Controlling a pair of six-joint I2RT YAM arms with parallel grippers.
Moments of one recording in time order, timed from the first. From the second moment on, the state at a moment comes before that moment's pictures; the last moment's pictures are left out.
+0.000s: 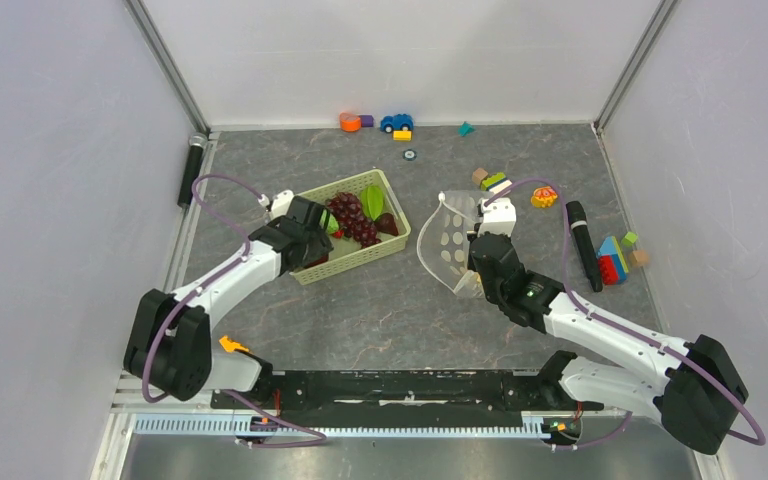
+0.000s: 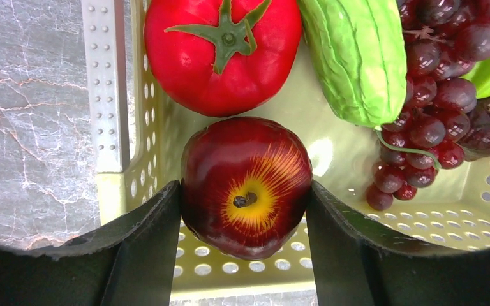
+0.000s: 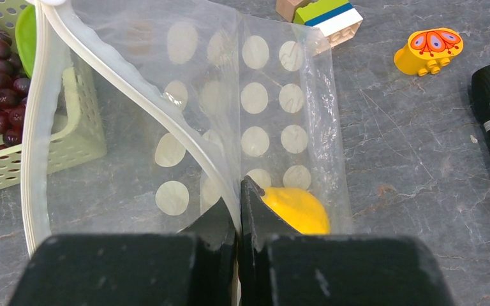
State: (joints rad) left arm -0.42 1.37 0.84 -0.47 -0.38 -0.82; right arm 0.79 1.04 0.60 -0.04 0.70 0.33
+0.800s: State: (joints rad) left arm -0.70 1.07 0.74 -0.03 0.31 -0.69; right arm 0.79 1.04 0.60 0.02 0.57 0.33
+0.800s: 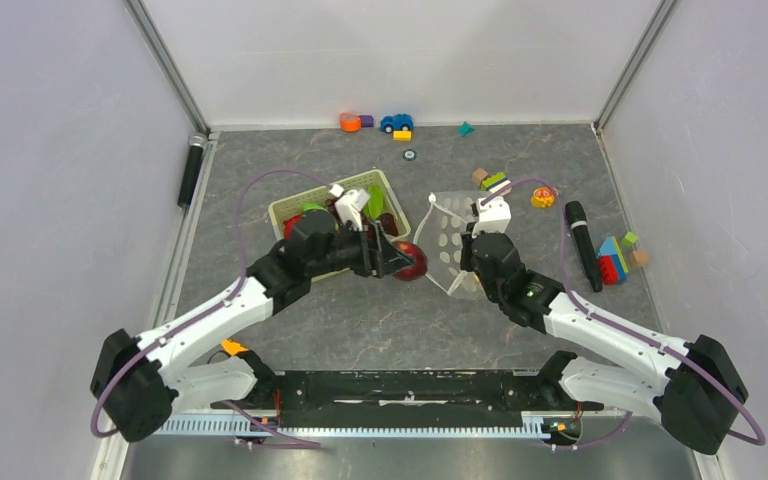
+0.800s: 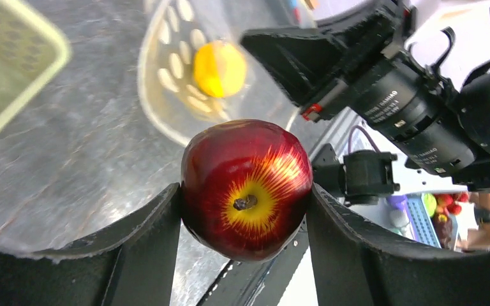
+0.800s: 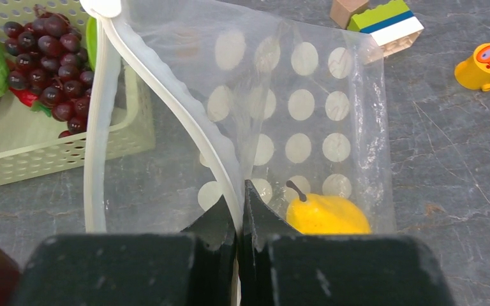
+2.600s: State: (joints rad) left arm -0.83 1.22 0.96 -0.29 -0.21 -0.64; right arm 0.79 0.94 0.54 0.12 0.38 0.27
